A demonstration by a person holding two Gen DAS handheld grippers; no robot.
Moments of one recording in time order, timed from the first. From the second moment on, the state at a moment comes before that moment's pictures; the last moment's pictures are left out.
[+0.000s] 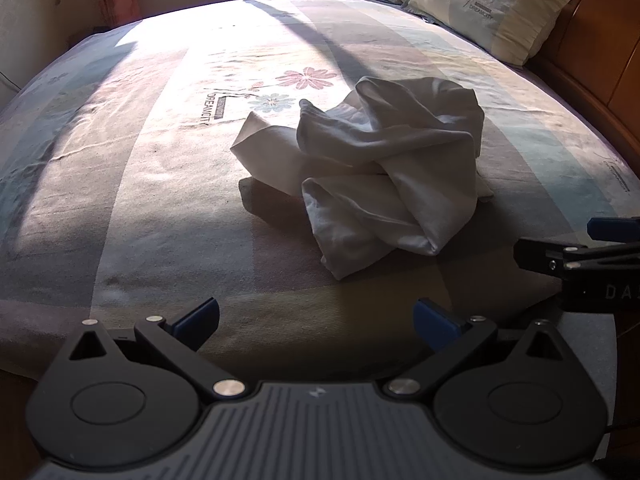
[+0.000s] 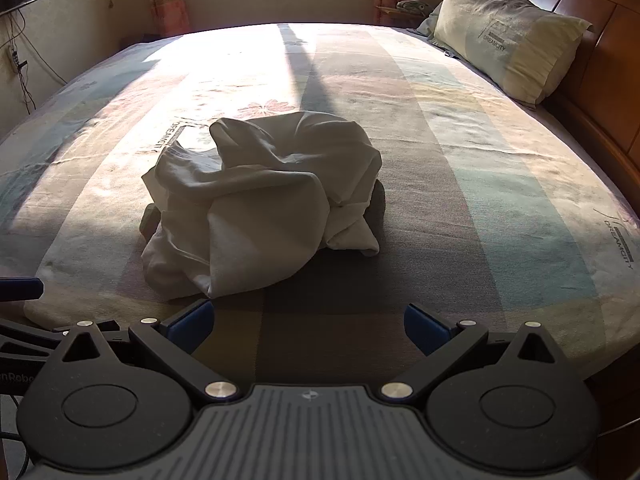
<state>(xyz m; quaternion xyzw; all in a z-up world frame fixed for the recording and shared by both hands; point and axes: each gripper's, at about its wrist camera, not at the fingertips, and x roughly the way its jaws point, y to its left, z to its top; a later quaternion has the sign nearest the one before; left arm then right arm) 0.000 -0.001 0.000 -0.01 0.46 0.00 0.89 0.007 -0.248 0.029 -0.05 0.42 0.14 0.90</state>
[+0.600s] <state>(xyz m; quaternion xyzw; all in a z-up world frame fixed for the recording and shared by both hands) -0.001 -0.001 0.000 0.00 0.45 0.00 0.89 0.006 -0.248 0.030 -0.05 0.41 0.14 0.90</state>
